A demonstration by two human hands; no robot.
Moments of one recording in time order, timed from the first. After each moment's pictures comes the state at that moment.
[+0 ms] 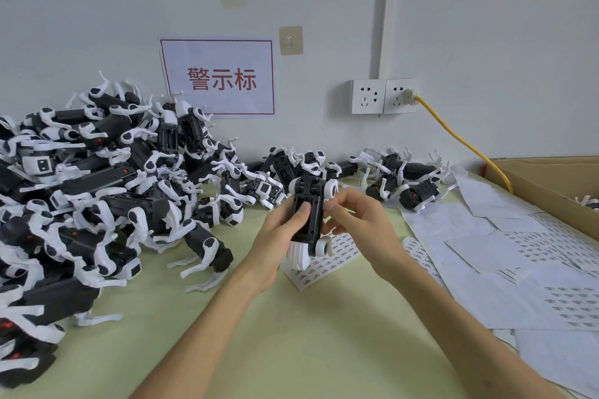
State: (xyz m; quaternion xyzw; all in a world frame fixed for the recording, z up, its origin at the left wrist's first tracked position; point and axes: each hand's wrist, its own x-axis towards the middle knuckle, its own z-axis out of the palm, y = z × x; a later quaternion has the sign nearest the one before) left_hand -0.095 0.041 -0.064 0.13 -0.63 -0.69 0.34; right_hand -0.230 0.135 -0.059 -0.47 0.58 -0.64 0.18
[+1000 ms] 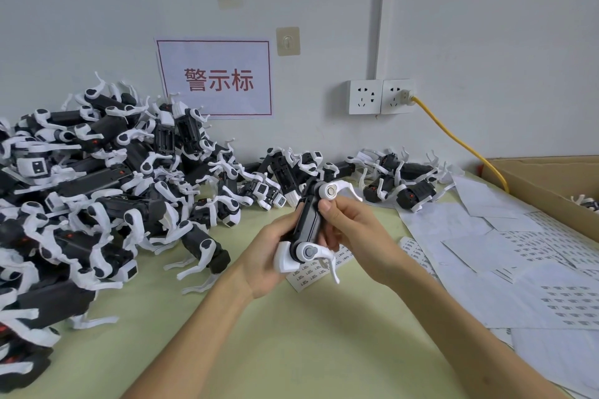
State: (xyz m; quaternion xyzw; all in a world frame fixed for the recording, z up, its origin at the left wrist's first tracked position) left_hand -0.089 0.042 -0.057 0.06 -0.52 -0.83 0.17; right_hand -0.228 0.136 -0.062 -0.53 0.48 -0.64 0.30
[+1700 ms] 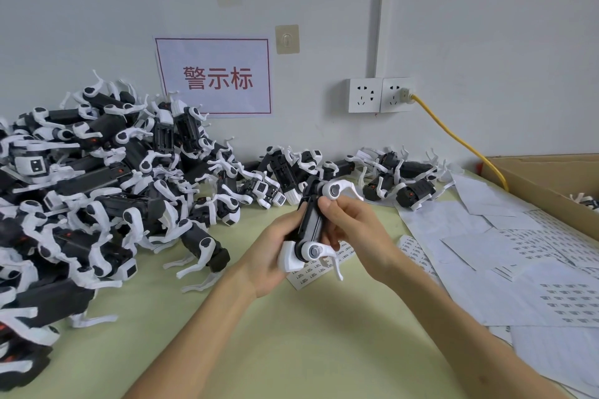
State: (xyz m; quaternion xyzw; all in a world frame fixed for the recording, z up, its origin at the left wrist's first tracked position) left_hand -0.089 0.051 -0.055 0.08 -0.55 -0.81 0.19; right_hand -0.225 0.137 -0.060 -0.51 0.50 -0.65 0.26
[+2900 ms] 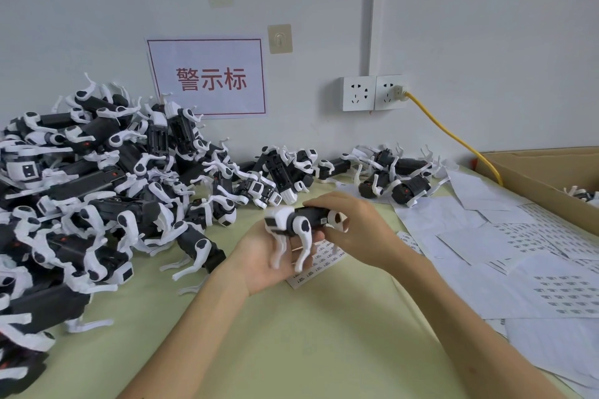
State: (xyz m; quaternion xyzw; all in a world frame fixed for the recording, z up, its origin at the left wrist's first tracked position) left_hand -0.095 0.021 -0.070 0.17 -0.43 -0.88 0.12; right_hand -0.253 0.137 -0.064 -0.64 0.64 -0.43 -0.03
